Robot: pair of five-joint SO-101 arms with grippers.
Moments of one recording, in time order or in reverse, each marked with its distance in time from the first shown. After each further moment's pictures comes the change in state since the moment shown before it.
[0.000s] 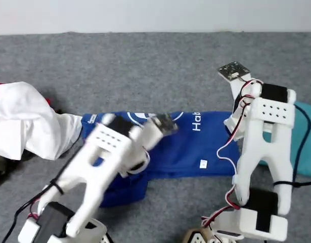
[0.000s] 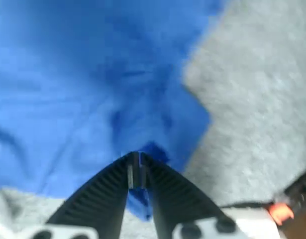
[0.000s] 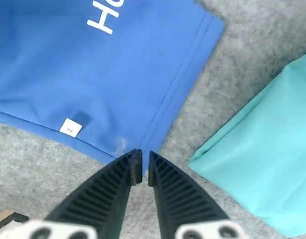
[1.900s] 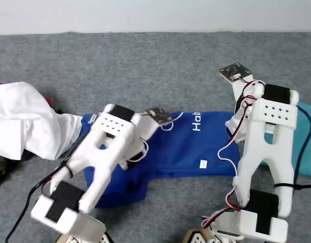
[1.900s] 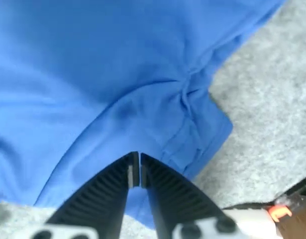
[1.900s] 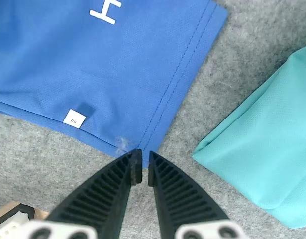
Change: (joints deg) left arm -0.8 15.1 -5.0 -0.2 0.3; right arm 0.6 -0.5 0.0 2.3 0.0
